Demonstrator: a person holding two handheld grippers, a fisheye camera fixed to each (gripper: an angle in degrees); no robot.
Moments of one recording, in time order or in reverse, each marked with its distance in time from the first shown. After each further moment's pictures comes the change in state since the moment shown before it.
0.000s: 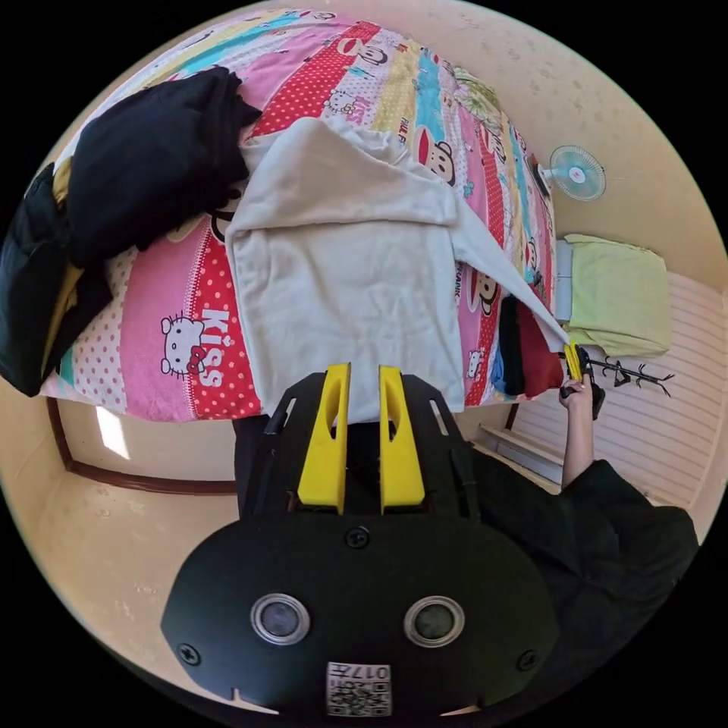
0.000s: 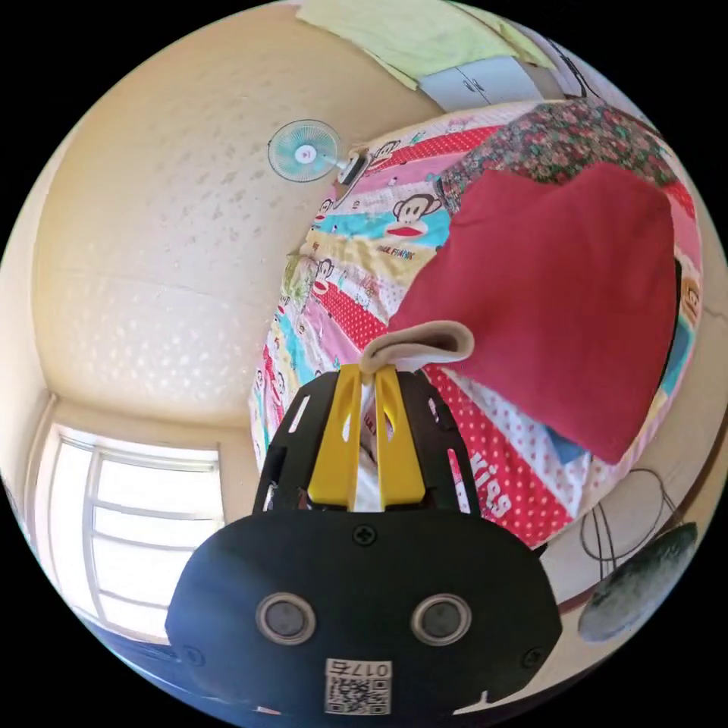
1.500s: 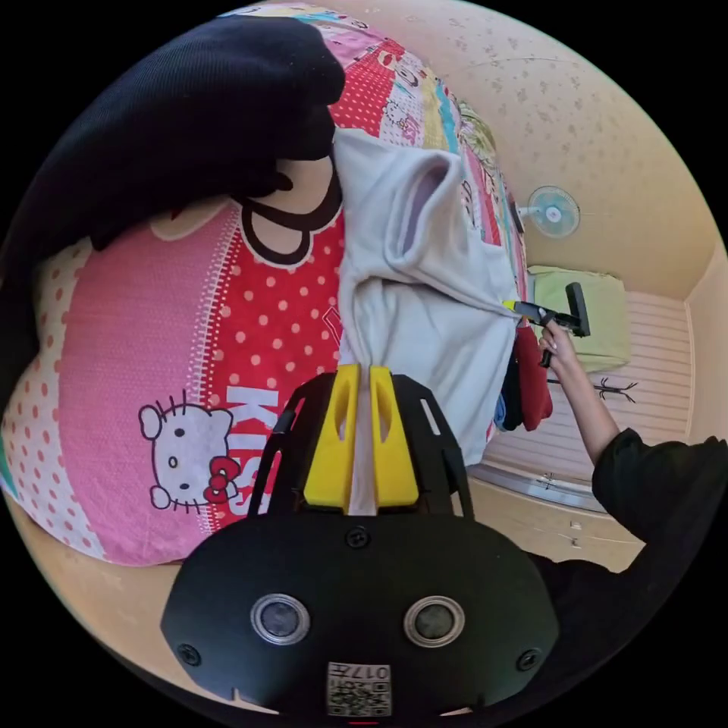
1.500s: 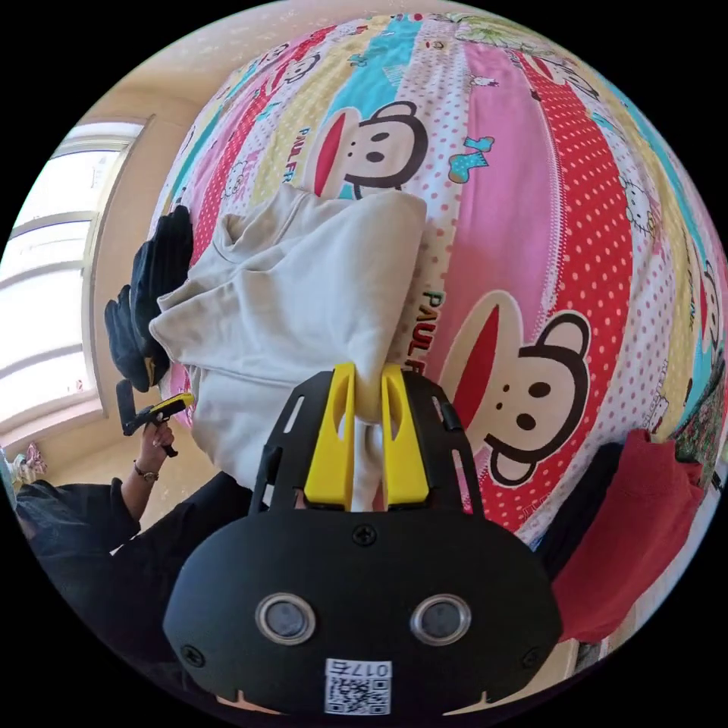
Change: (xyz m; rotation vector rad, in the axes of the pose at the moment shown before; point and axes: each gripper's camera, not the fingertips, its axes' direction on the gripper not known) left arm -0.136 -0.058 0.036 0.122 0.164 0.023; right arm -0.089 0.286 0.489 -0.983 0.539 -0.754
